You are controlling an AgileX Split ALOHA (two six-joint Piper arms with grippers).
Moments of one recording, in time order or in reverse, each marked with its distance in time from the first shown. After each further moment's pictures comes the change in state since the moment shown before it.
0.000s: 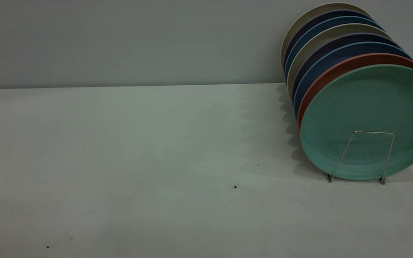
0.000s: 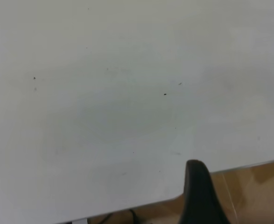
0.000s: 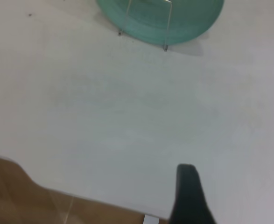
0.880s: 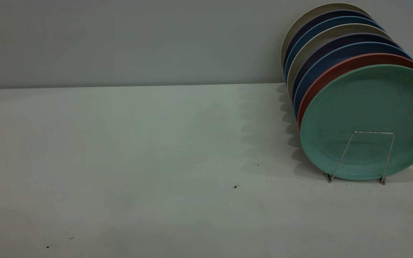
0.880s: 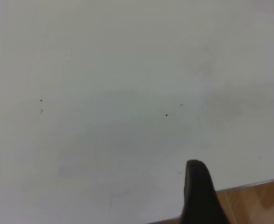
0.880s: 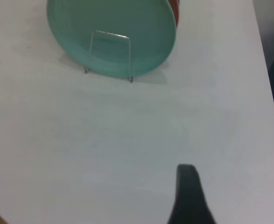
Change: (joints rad) left arm 0.000 -0.084 0.000 0.000 0.001 -0.003; right arm -0.130 -0.139 0.000 -0.001 0.002 0.000
